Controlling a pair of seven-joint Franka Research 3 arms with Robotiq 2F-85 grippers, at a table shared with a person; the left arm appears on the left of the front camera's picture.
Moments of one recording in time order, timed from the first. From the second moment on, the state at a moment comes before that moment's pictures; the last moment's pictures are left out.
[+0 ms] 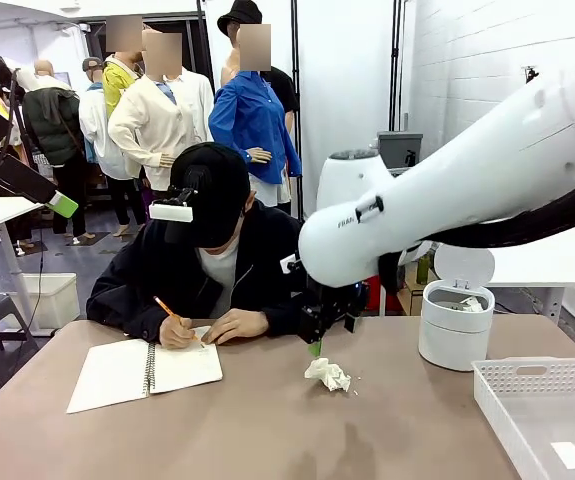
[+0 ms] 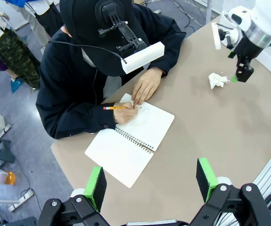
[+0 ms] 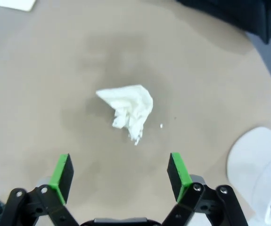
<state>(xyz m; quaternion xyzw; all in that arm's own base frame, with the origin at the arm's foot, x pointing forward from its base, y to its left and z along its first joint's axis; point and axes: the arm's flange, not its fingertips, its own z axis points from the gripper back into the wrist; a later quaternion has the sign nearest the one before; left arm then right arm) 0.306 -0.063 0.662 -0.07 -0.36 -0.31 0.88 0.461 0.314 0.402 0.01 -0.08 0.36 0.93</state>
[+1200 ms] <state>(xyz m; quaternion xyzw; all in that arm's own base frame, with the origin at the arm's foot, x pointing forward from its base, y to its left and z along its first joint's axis) 0.306 -0.063 0.662 -0.07 -0.36 -0.31 0.88 0.478 0.323 0.337 -0.02 -0.04 0.42 0.91</state>
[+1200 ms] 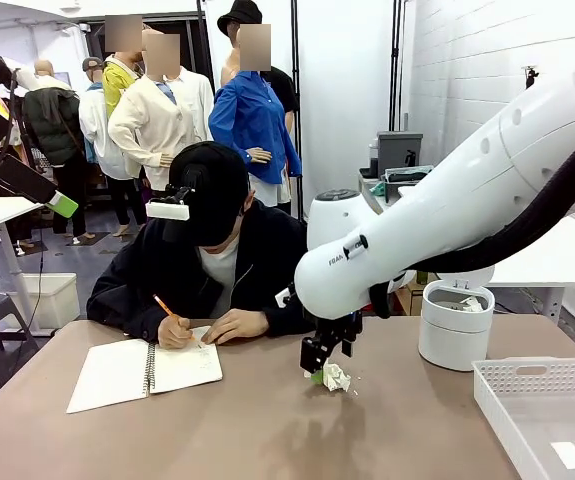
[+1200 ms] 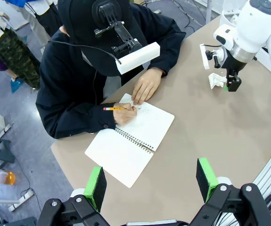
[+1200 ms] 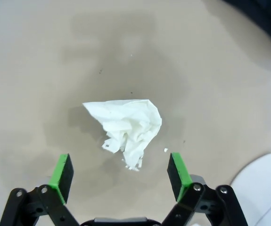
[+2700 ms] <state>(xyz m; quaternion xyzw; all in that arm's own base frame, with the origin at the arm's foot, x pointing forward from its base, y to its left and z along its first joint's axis) 0.306 -0.063 0.662 -0.07 -0.36 -0.31 0.88 0.505 0.334 0.298 -0.02 -0.02 0.41 0.91</state>
